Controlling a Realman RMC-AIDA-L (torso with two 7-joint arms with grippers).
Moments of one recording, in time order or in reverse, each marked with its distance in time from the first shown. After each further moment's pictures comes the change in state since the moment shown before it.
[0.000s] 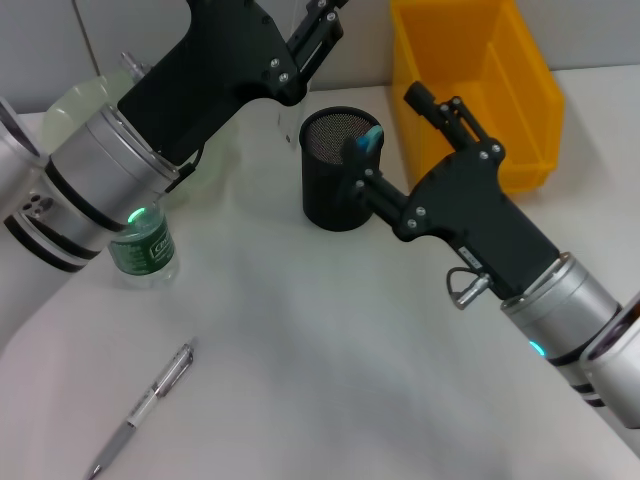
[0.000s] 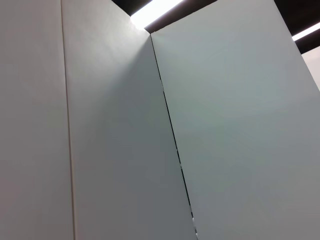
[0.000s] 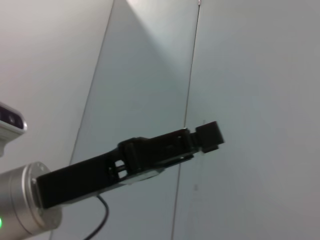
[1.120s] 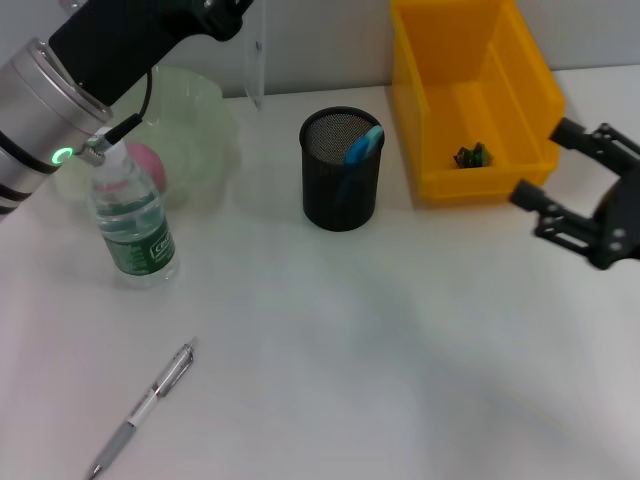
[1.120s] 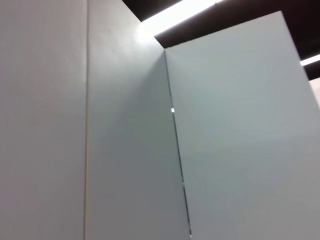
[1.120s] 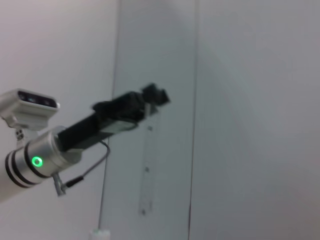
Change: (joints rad) left arm -0.062 0.000 -0.574 -0.019 0.533 0.109 -0.345; right arm -0.375 0.001 -0.290 -0.971 -0.002 -0.001 0.903
